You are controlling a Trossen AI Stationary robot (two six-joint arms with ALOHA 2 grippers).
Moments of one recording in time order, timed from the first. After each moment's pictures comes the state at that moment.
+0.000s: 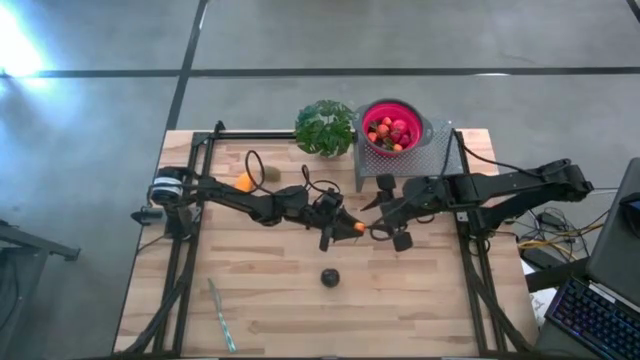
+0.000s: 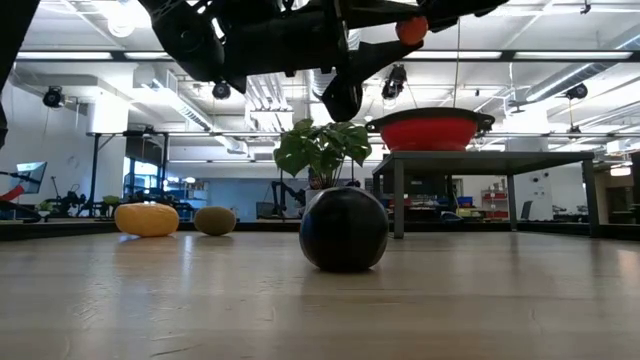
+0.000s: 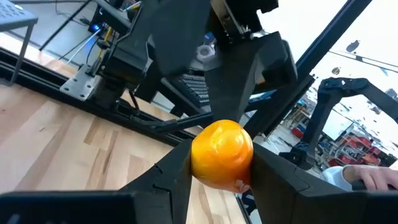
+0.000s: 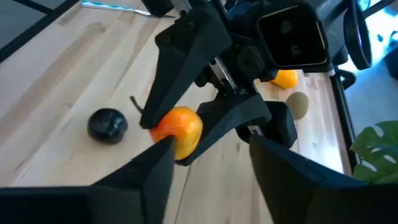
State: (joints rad) left arm -0.01 1.81 1.01 0.88 0.26 -0.59; right arm 0.13 1.16 1.00 -0.42 0.05 -0.27
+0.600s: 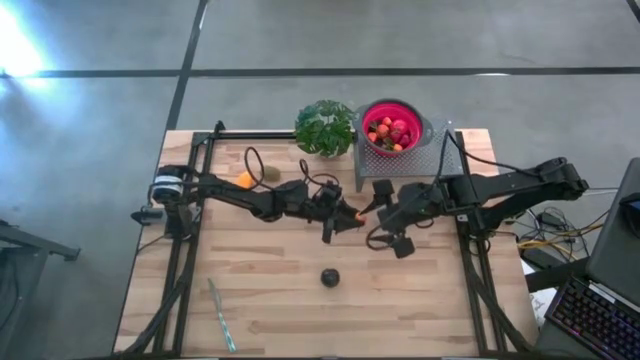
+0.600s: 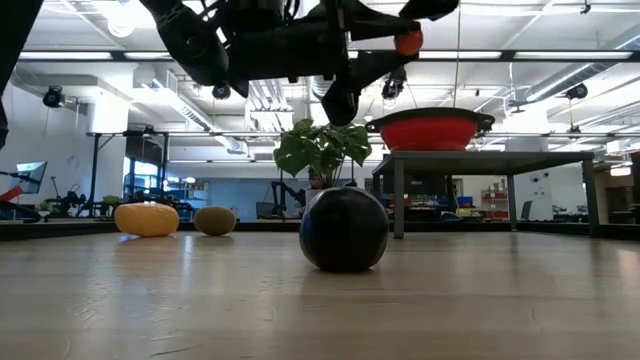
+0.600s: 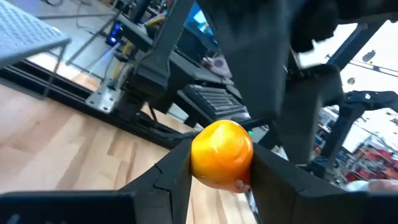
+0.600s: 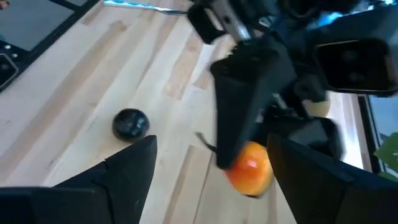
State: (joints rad) left arm 0.02 1.81 1.01 0.89 0.23 -0.59; right arm 0.17 1.22 1.10 -0.53 0.04 -0.23
